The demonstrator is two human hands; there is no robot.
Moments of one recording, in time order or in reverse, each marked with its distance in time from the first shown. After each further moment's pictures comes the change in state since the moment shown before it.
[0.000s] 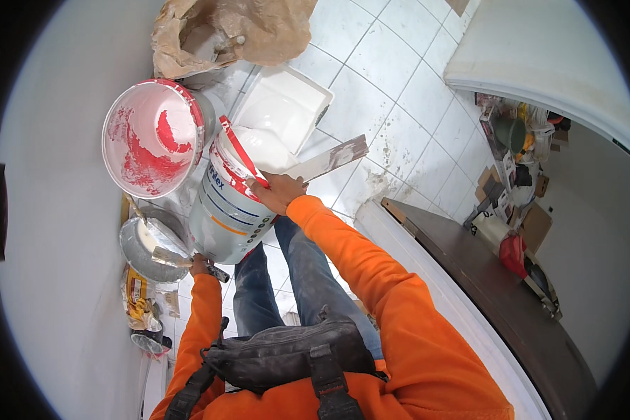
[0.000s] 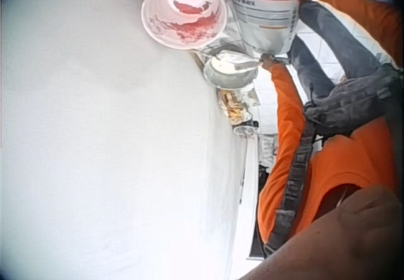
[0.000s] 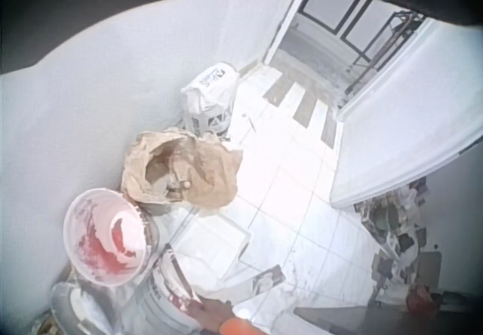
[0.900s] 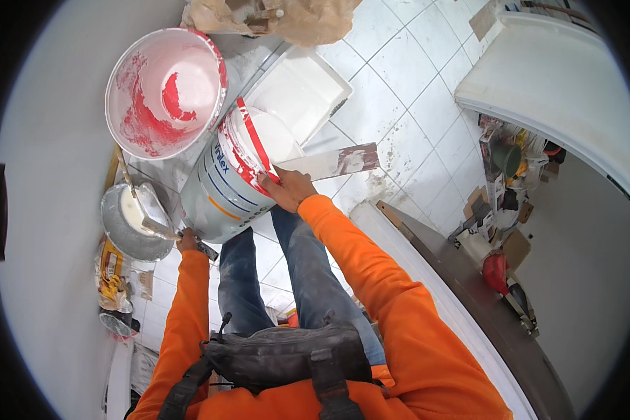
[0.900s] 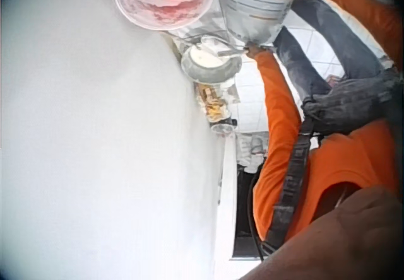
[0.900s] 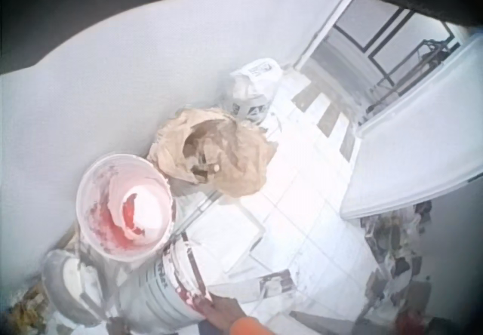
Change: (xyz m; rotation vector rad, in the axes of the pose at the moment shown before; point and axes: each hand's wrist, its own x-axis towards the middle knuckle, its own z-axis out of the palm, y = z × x) left_hand 0.060 -0.030 -0.018 0.091 -0.083 0.098; right_hand 0.001 -0.001 0.043 -0.078 -0.001 -0.027
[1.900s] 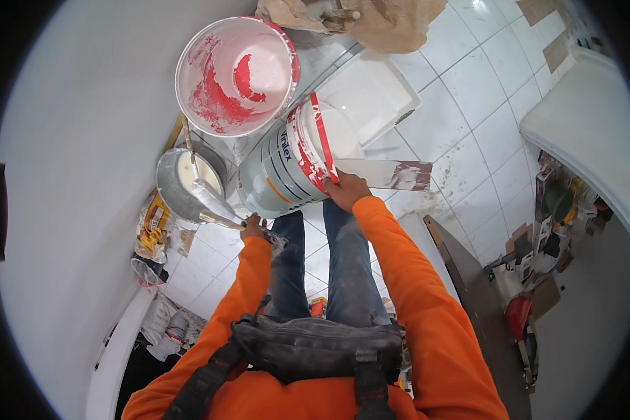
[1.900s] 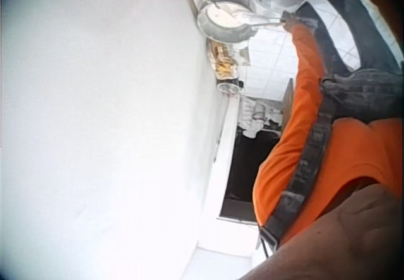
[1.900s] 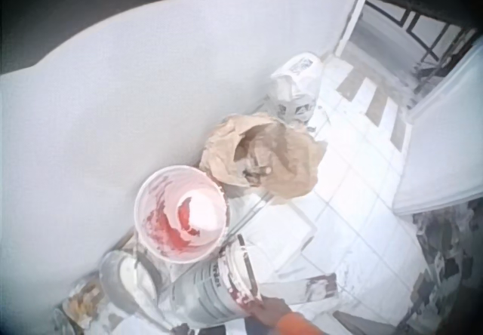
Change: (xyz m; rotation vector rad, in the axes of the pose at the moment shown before) left_hand -0.123 0.023 0.052 -0.334 0.314 -0.141; right_hand 0.023 0.041 0.012 -0.024 -0.009 -0.130
